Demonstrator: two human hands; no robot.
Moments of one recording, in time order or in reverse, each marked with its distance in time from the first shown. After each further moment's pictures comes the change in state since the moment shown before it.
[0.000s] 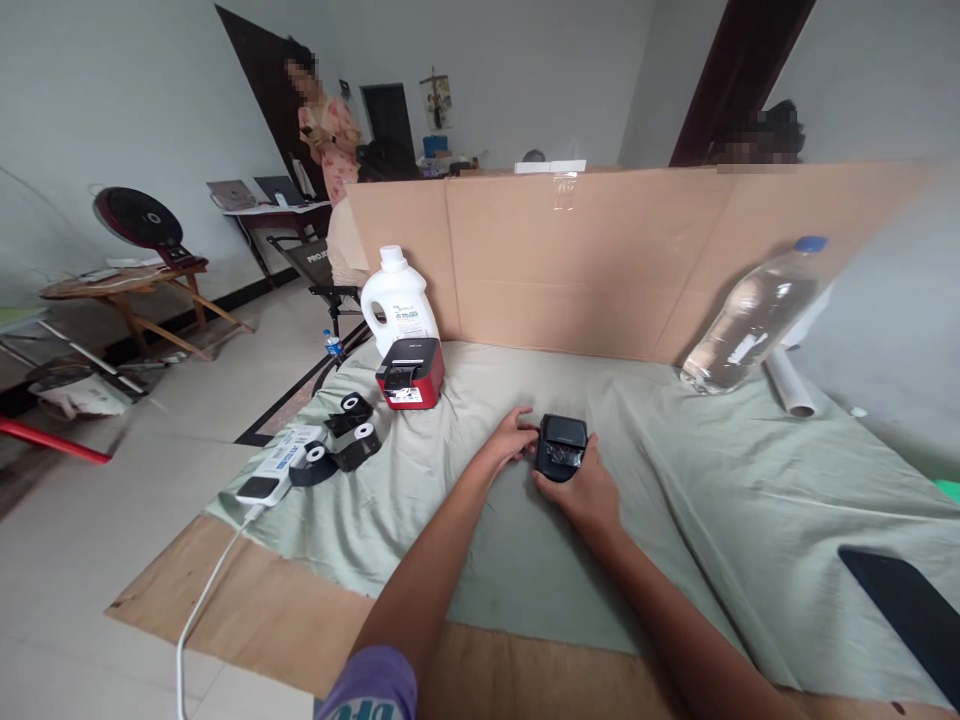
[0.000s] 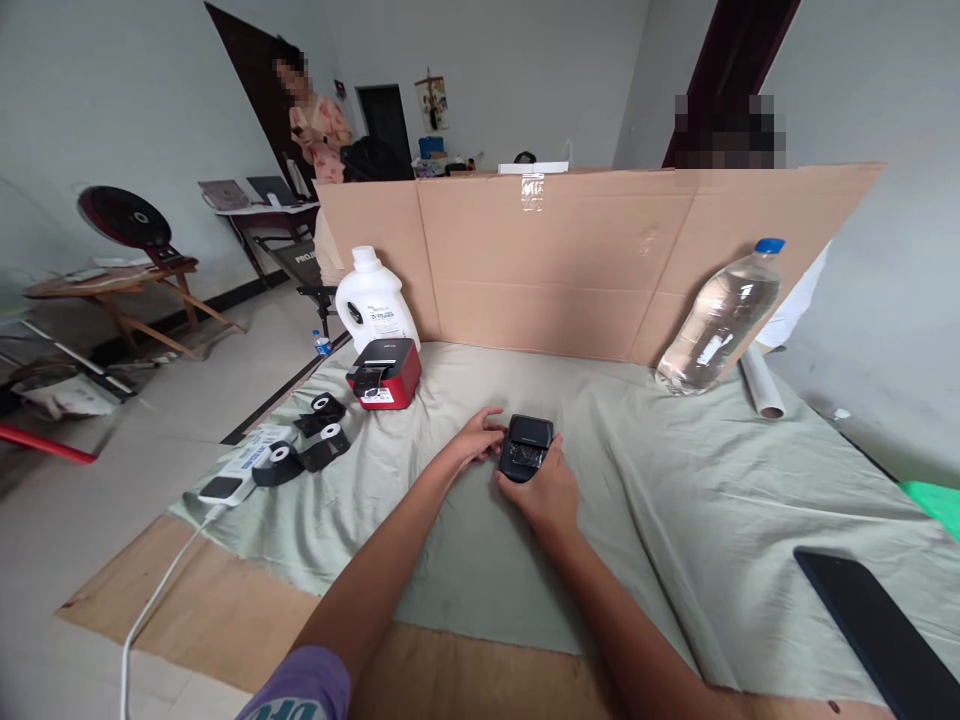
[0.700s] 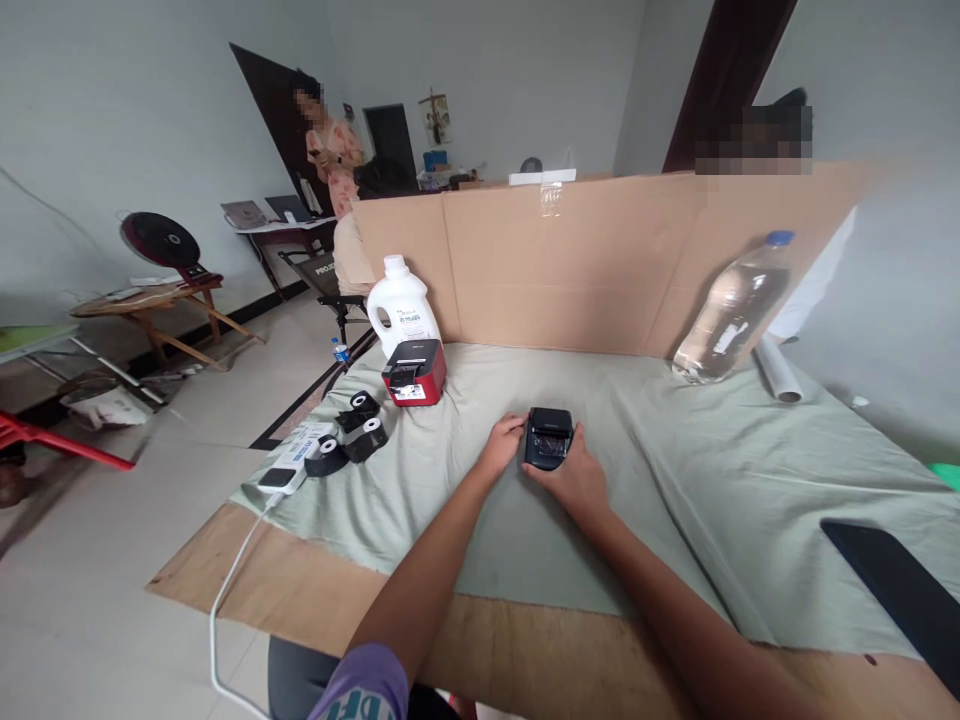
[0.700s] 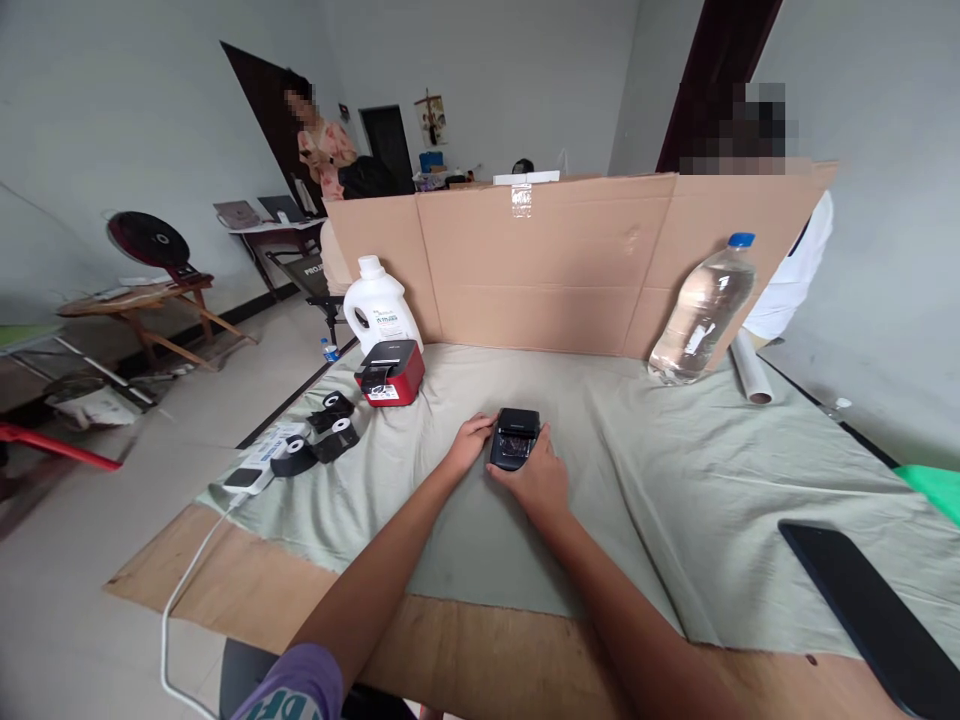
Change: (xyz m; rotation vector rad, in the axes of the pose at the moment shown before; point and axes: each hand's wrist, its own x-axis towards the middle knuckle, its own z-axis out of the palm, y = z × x) left_hand -0.007 -0.034 -0.001 0.089 0.142 0.504; right_hand -0.008 -0.005 -0.003 0.017 -0.038 -0.025
